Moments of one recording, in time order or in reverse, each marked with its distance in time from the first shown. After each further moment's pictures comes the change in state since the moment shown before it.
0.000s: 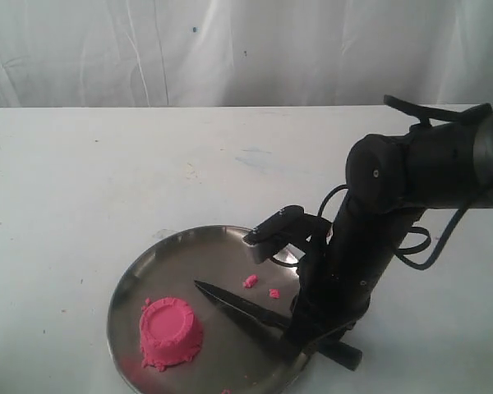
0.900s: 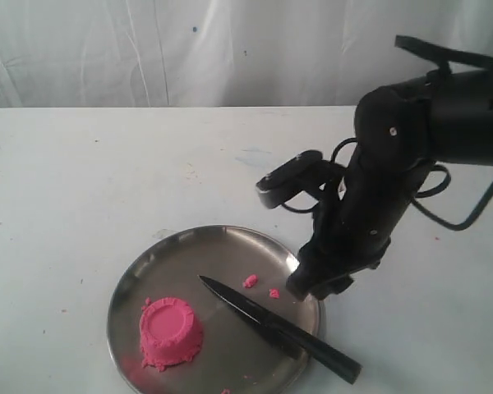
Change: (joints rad) left arm 0.000 0.000 0.000 0.000 0.000 0.000; right arm -0.009 -0.083 -0.107 -0.260 0.051 0.276
